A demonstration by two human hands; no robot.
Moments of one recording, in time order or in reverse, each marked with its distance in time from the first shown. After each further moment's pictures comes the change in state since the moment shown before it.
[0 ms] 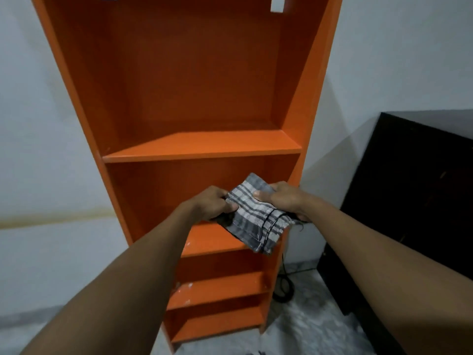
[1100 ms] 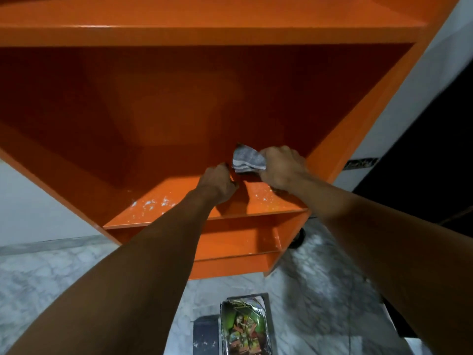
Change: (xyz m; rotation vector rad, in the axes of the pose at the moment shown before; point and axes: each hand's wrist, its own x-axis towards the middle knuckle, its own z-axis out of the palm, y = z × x) left_hand 0.192 -0.146 0.070 0.464 0.183 -0.237; right_hand 0.194 0.116 0.061 -0.774 0.185 -0.086
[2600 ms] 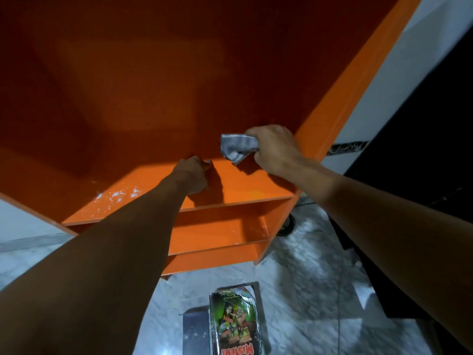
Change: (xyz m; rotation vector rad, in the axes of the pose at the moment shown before) left_hand 0.015 -0.006 0.016 0.319 -0.060 0.012; right_hand 0.009 0.037 0.014 0.108 0.140 -0.157
